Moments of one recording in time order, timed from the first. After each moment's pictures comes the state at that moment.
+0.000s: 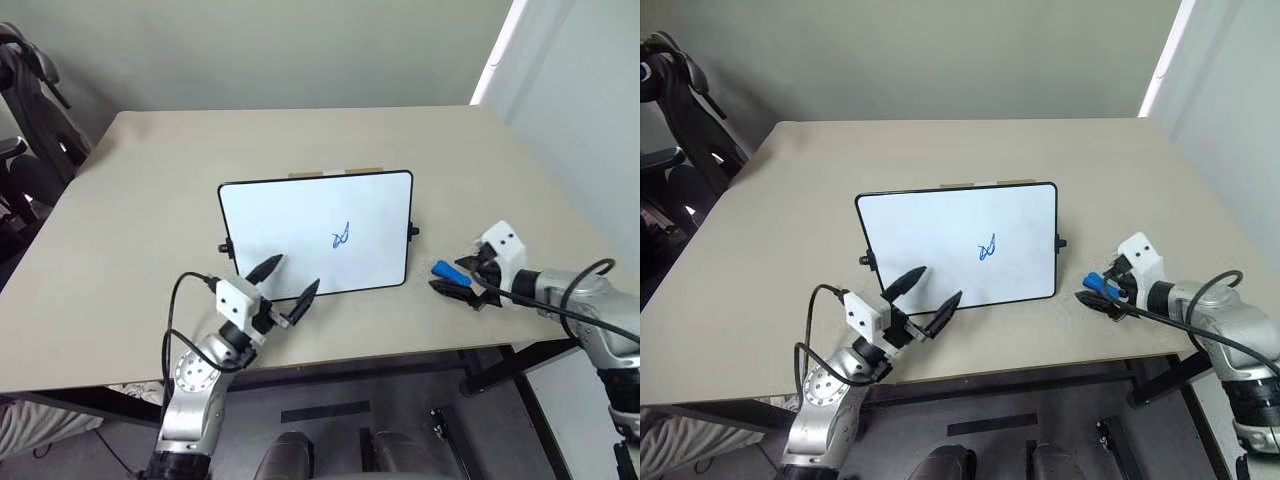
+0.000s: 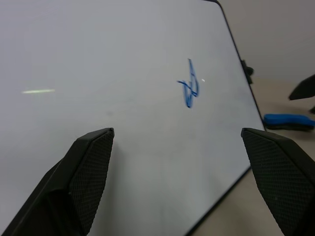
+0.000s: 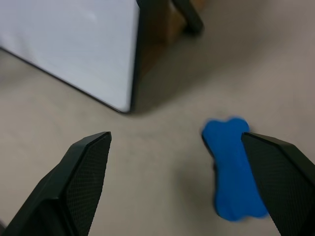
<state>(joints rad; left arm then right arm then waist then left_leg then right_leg) 0.05 0.26 -0.02 -0.12 -0.29 -0.17 -0.61 -0.37 -0.81 0.04 -0.10 0.44 0.85 0.72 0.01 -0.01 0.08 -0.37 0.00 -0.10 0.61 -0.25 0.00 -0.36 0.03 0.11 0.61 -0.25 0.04</state>
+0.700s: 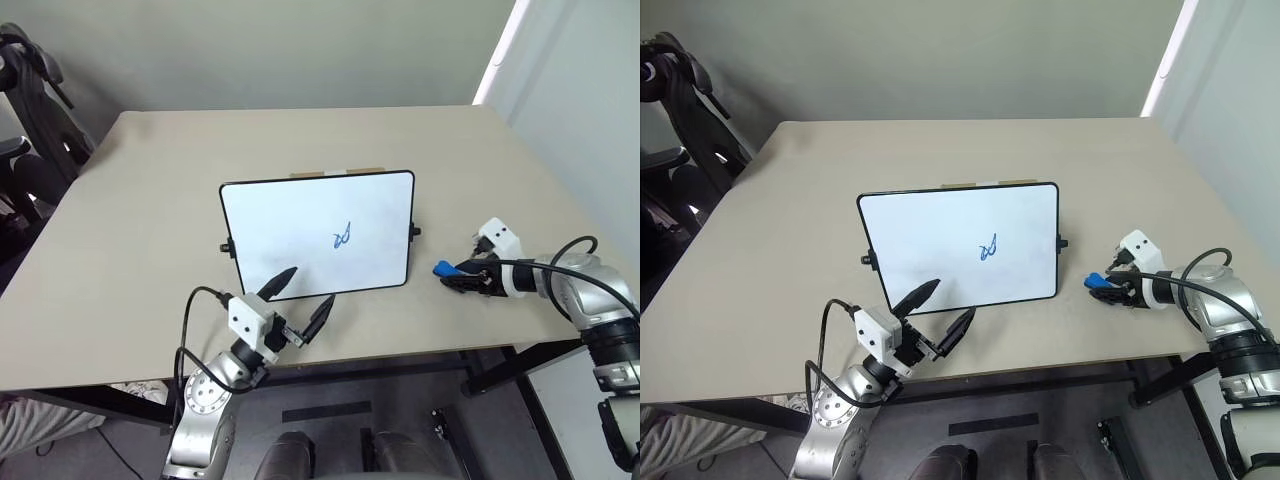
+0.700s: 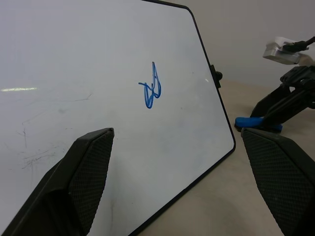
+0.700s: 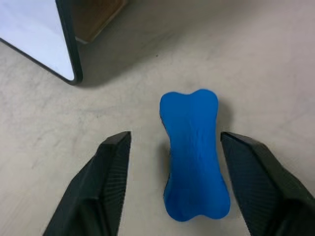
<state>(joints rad) 0.14 0.23 -0.06 -0.23 -0.28 -0.17 -0.58 -0.58 -0.79 0.16 0.28 0.28 0.75 0.96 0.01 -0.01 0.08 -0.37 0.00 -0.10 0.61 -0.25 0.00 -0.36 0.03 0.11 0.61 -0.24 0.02</state>
